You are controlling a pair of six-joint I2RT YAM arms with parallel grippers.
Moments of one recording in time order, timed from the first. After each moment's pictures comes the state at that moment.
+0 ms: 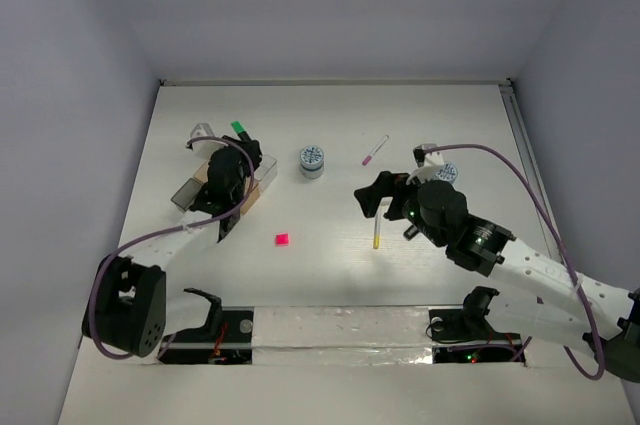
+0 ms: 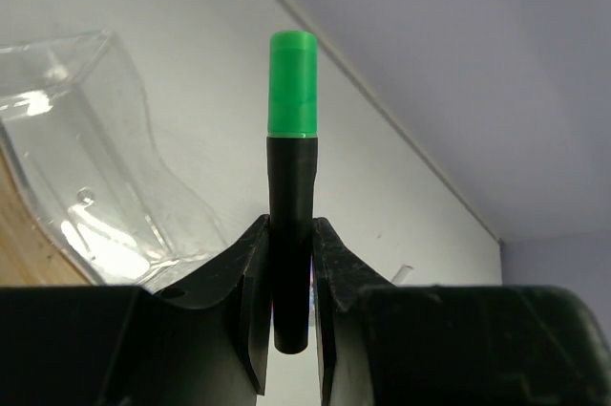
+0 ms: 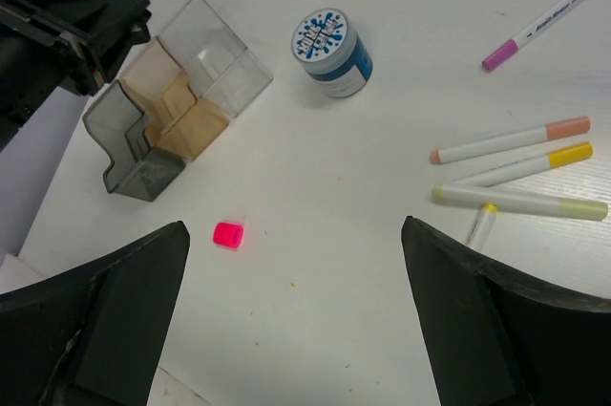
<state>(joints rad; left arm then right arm) -0.35 1.19 0.58 0.43 -0.38 -0.91 0.90 0.90 0.74 -0.12 0.37 0.60</state>
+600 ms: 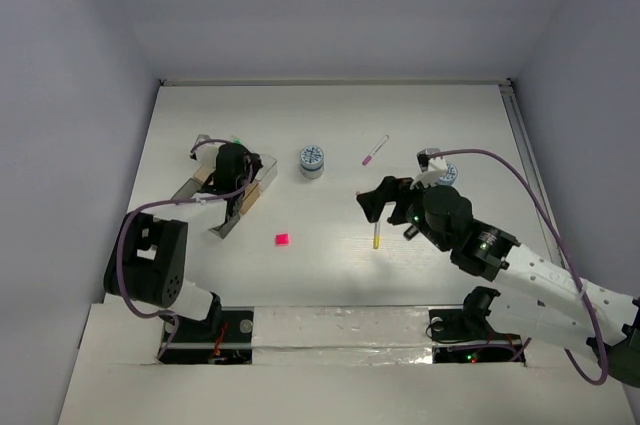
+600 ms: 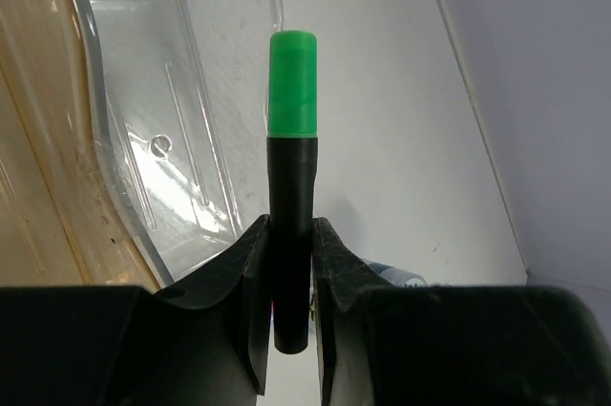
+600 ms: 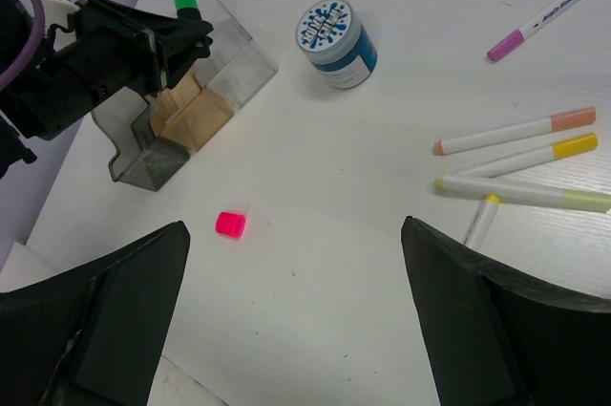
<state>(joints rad) -0.26 1.46 0.63 0.34 -0.31 -1.16 0.90 0.84 0.69 -0.12 0.35 0.61</state>
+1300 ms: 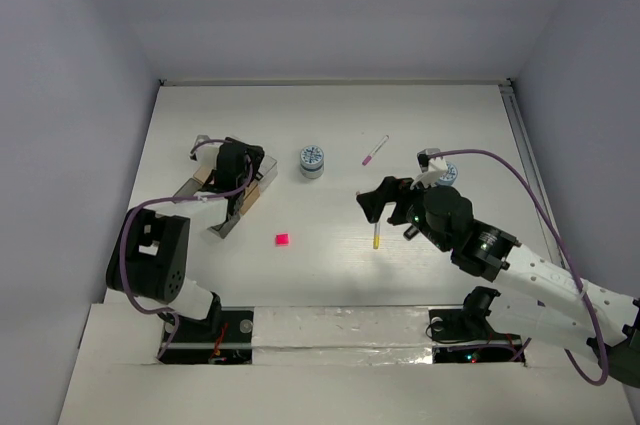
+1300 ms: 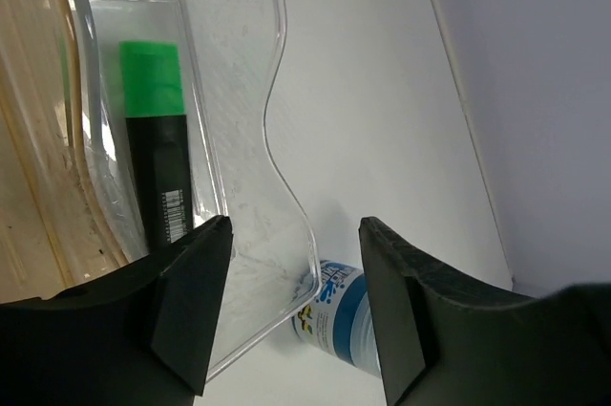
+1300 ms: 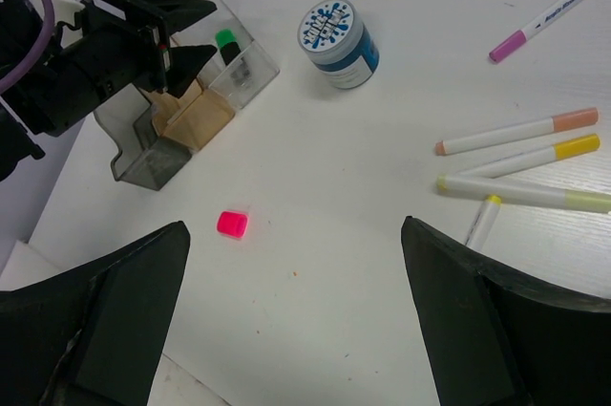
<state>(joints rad) -0.25 1.50 0.64 0.36 -0.31 -1.21 0.90 0.84 0.69 -0.12 0.34 0.61</state>
